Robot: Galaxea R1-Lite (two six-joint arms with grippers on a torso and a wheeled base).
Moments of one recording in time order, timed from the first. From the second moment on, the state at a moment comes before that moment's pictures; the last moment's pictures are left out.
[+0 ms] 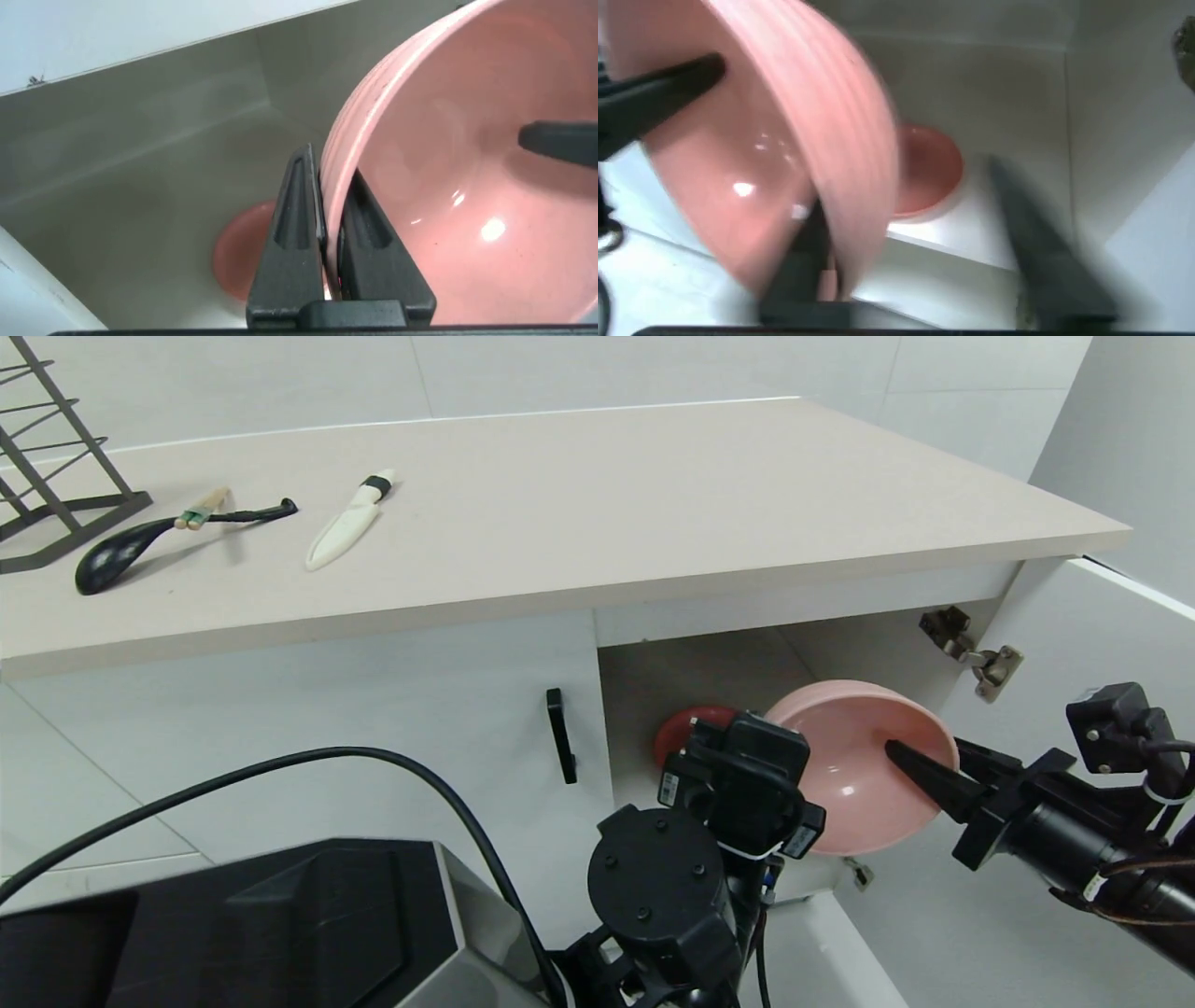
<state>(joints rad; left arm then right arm) -1.05 2.23 -0.94 -1.57 0.60 0.29 0.35 1.65 -0.17 -1.57 0.18 -0.03</state>
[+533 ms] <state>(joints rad) -1.05 2.22 -0.93 -1.57 0.60 0.29 0.39 1.63 -0.17 -1.57 0.18 -0.03</state>
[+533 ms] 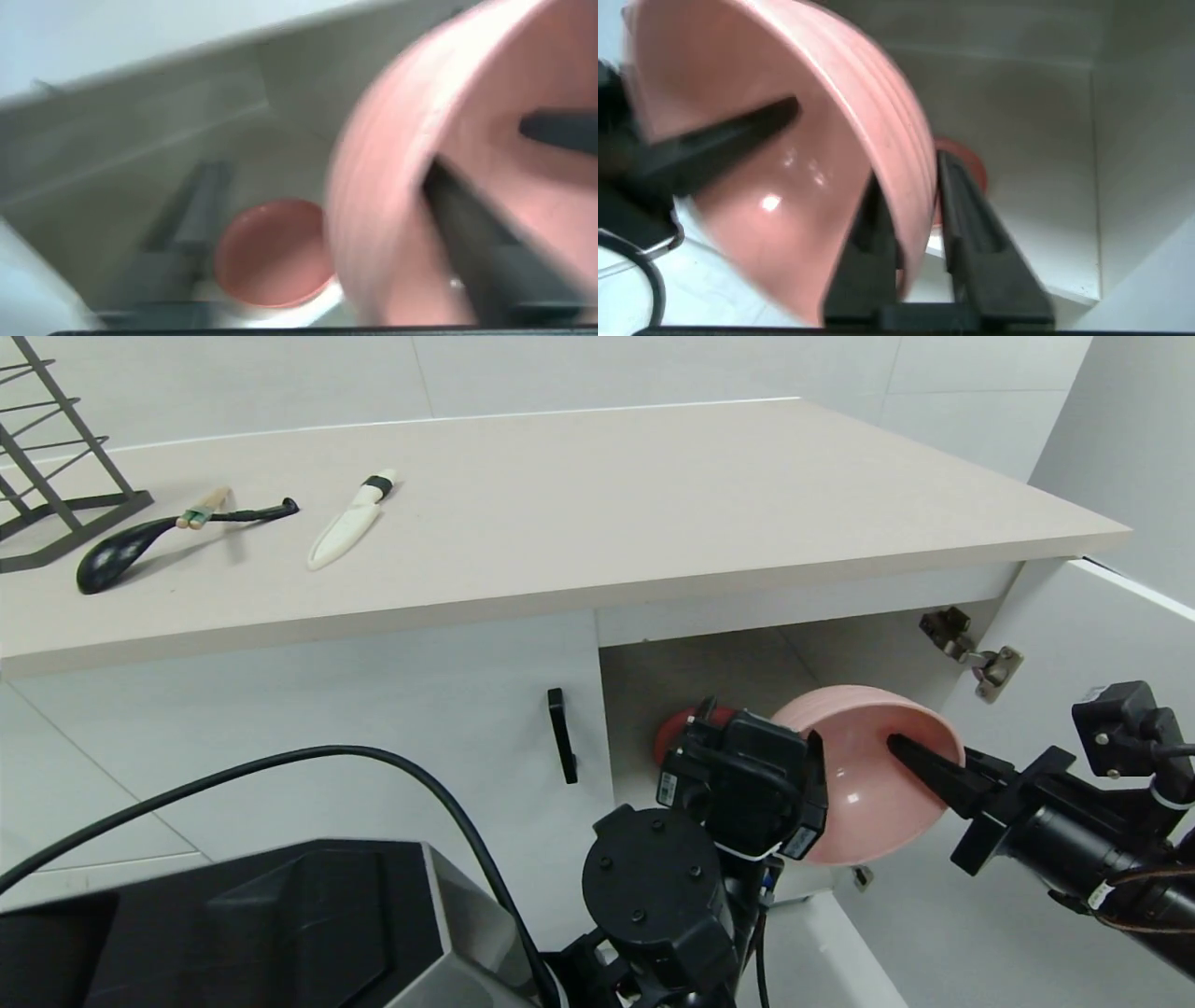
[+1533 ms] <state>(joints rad) -0.77 1.68 -0.08 -1.57 -0.18 0.10 0.35 1.70 -0.15 -1.57 0.18 -0.03</state>
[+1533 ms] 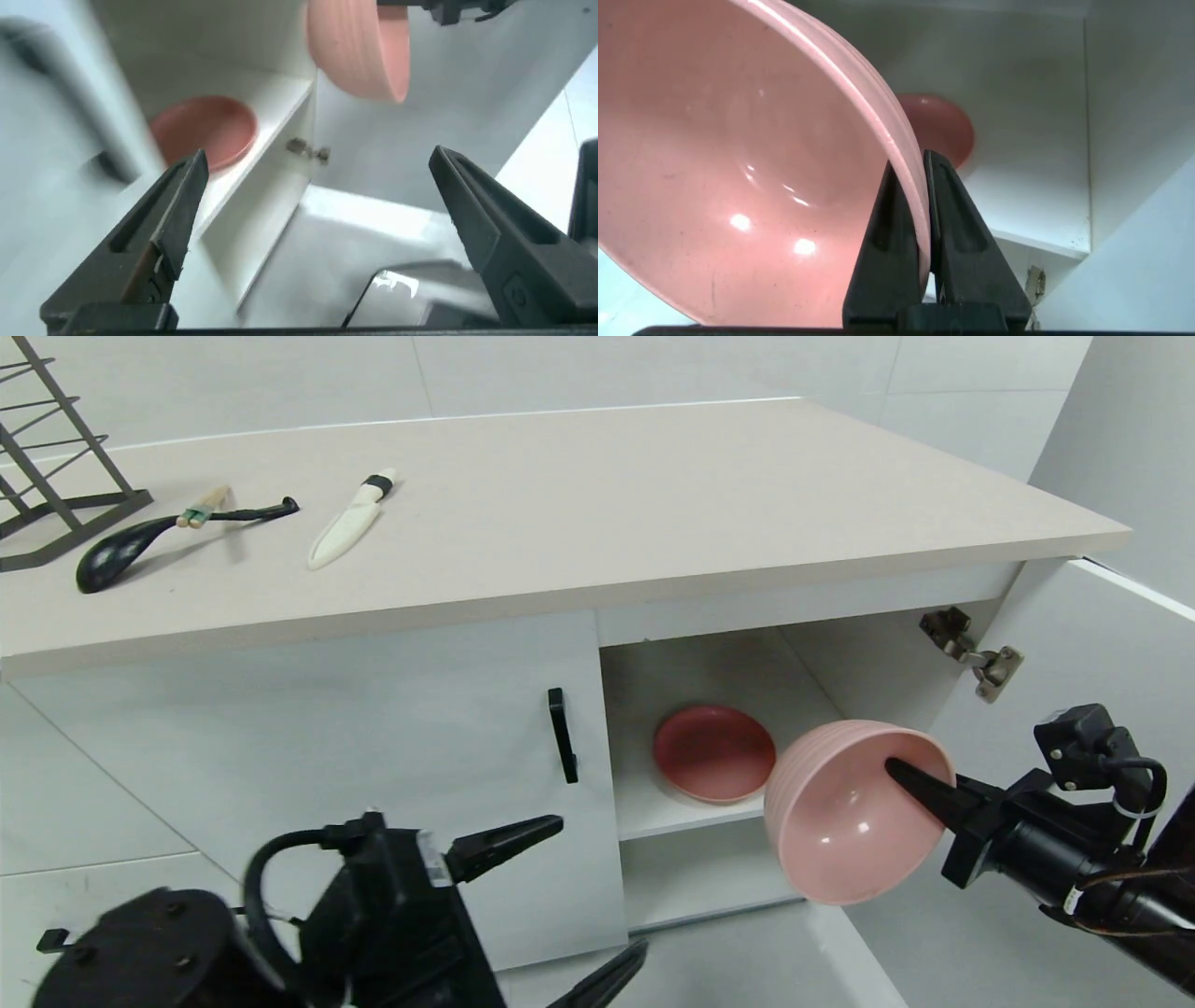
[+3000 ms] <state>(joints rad) 0.06 0.11 0.00 -0.23 -0.35 0.02 0.36 1.91 -0.26 -1.57 0.18 0.01</state>
